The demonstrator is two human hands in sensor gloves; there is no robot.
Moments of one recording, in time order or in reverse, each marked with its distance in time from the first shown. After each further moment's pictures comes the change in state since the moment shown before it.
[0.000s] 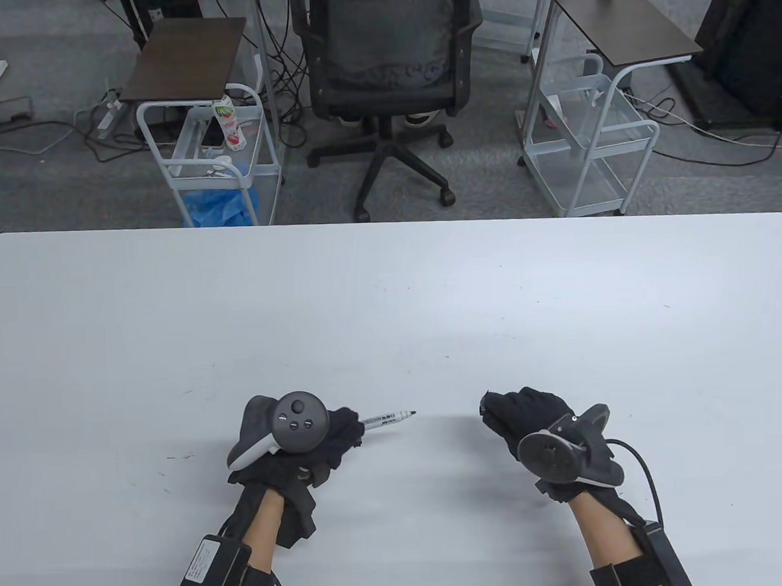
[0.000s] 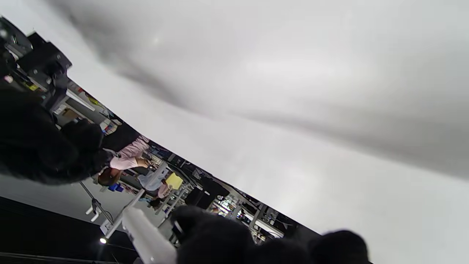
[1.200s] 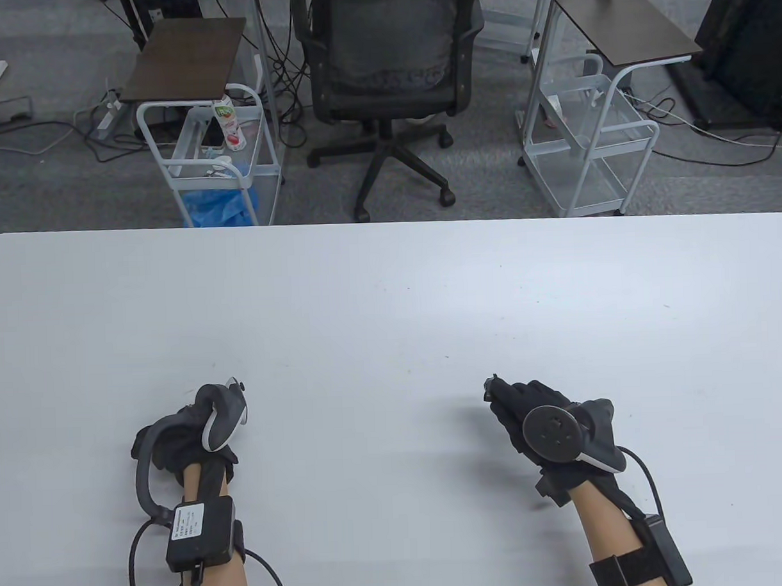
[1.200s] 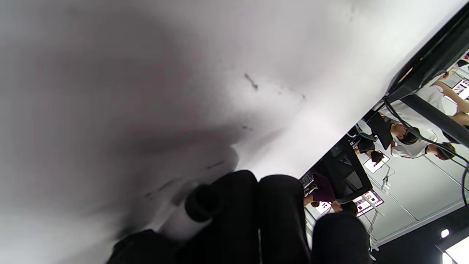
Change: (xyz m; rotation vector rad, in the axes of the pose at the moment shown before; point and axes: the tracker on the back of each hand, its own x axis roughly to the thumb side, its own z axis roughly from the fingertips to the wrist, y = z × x) left_hand -0.144 -0.002 0.011 -0.186 1.197 -0.867; right_hand -0.011 0.010 -0.007 0.129 0.102 -0.015
